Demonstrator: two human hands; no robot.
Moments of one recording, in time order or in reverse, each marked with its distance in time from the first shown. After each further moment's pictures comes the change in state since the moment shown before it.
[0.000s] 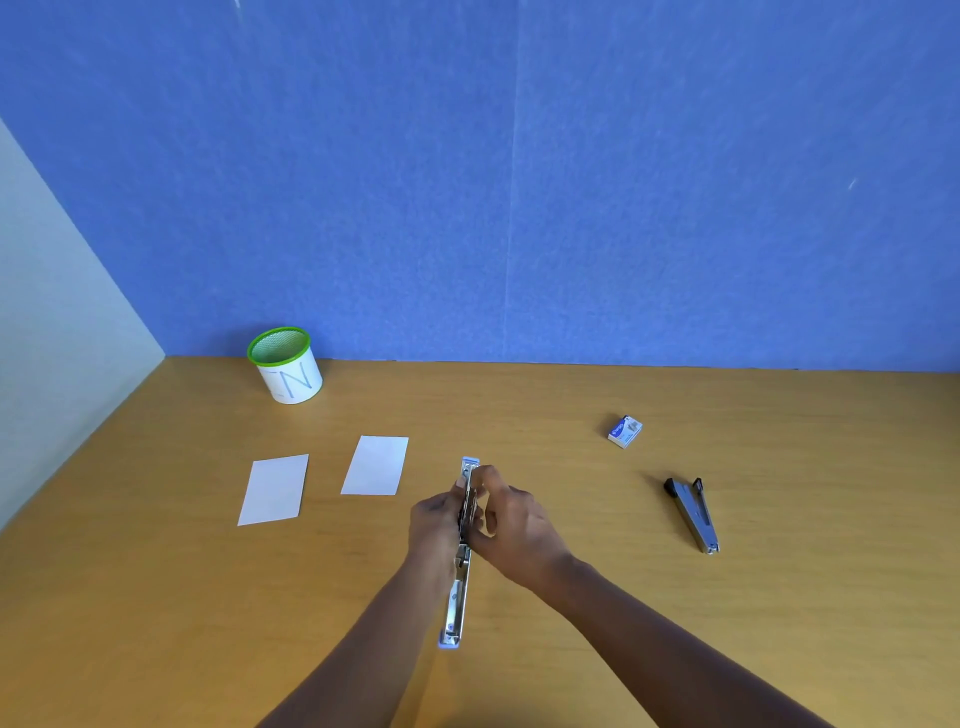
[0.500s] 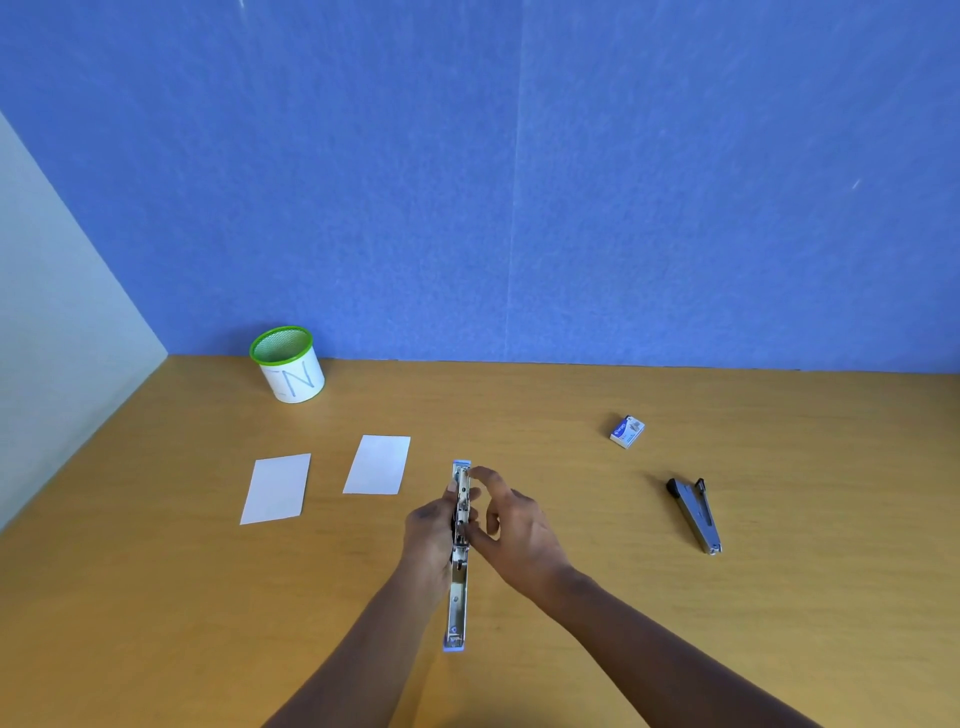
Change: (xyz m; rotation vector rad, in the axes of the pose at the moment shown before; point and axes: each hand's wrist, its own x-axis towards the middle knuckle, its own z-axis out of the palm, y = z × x) left_hand 0.001 -0.004 -0.009 -0.124 -0.043 -0.091; right_hand -0.005 -0.001 0.006 0.038 0.057 0.034
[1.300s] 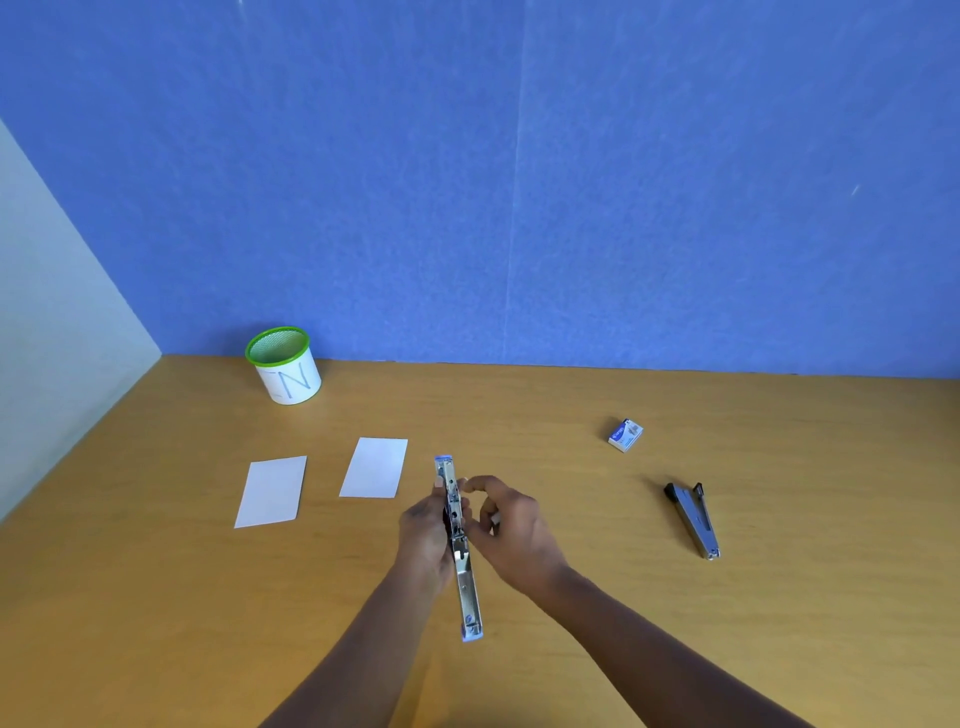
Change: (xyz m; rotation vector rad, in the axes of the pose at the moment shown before) left_hand 0.005 0.006 0.003 -0.230 0.006 -0.007; right_hand 0.004 -0.002 -0.001 0.136 0.016 0.085
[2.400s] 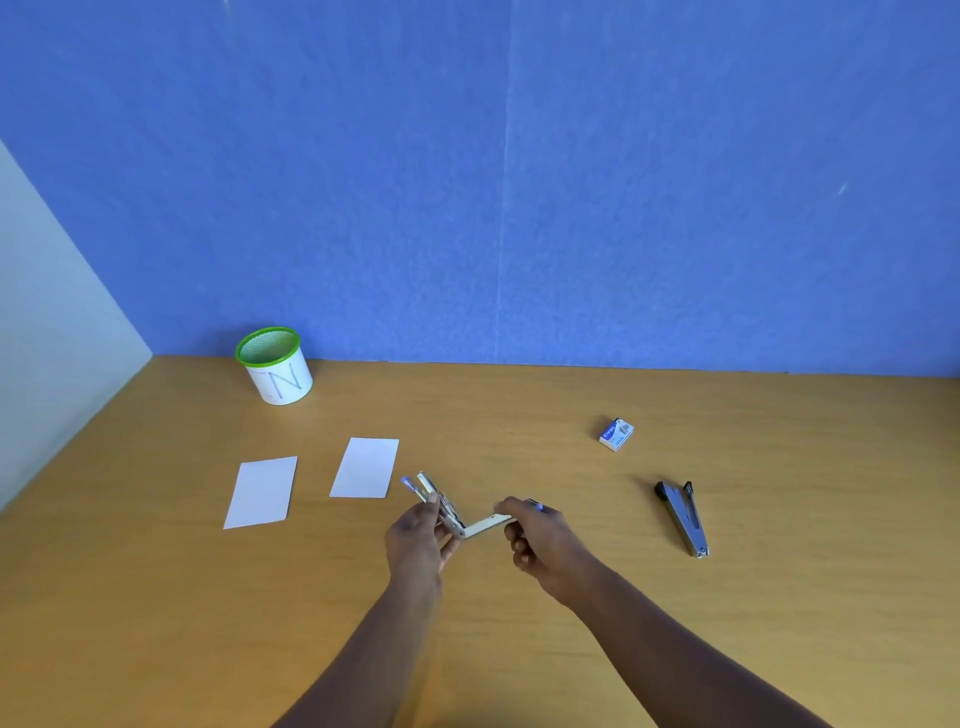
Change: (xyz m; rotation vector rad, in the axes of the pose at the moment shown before) left_hand 0.005 -0.019 -0.003 0.042 0.168 0.021; right_hand 0.006 0.026 -0.021 0.776 -0.019 0.777
